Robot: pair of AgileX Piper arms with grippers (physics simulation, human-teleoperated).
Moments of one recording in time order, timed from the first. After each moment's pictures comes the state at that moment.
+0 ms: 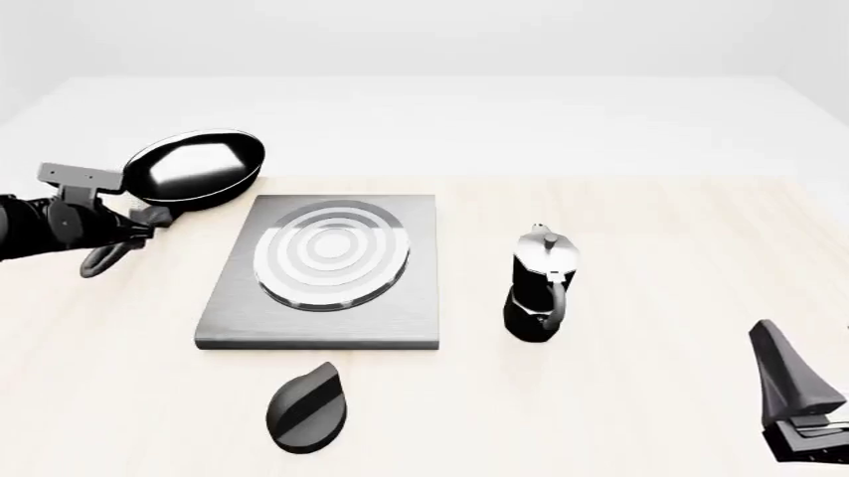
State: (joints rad) left arm 0.32 2.01 -1.20 -0.06 0.32; right arm 0.05 0.06 -0.08 0.04 -0.06
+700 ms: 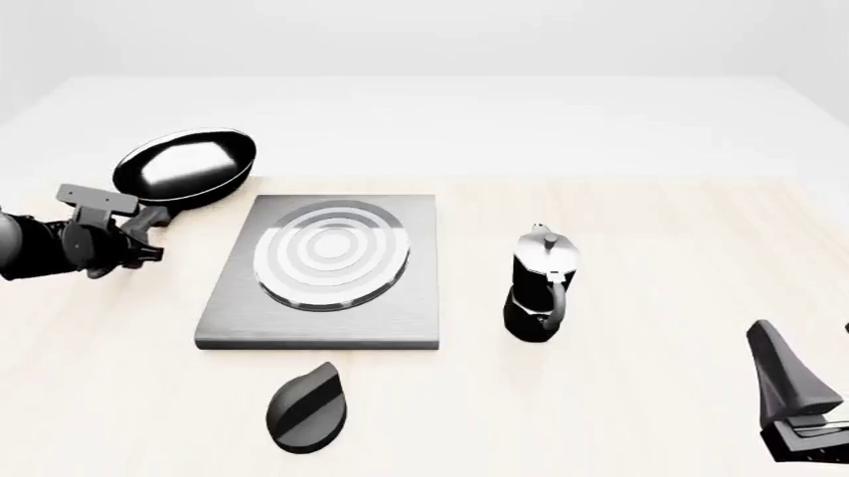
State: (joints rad) left arm 0.32 2.06 -1.15 -0.13 0.33; right arm 0.06 0.06 -0.08 0.03 -0.06
